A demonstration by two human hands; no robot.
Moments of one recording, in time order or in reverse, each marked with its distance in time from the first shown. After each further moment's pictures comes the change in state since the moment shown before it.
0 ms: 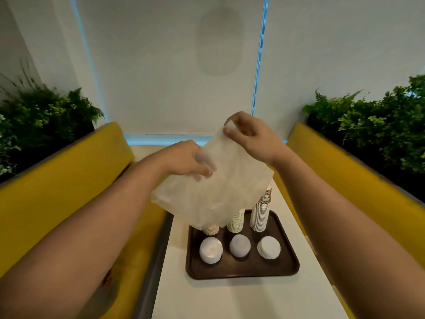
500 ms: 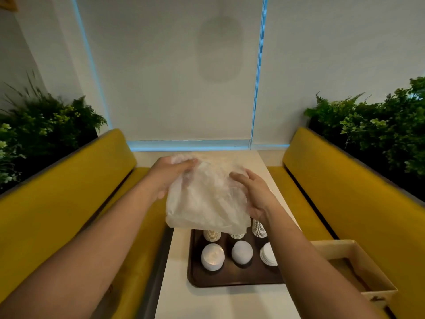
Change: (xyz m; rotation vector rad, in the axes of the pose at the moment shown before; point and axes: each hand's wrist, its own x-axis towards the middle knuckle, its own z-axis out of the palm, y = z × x) left_hand 0.004 -0.039 0.029 -0.908 0.322 -0.220; right_hand -0.062 0.058 0.065 1.101 0.124 0.635
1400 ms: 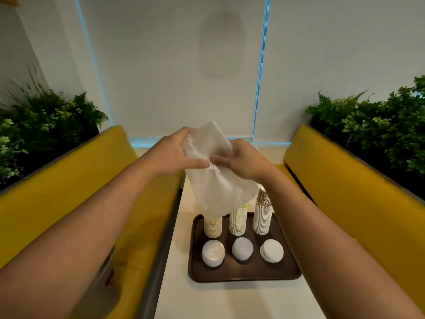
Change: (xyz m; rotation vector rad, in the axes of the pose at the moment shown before) left_hand -0.004 0.037 -0.014 0.729 -0.059 0.453; right_hand 0.012 -0.064 0.045 -1.209 -0.163 -0.474
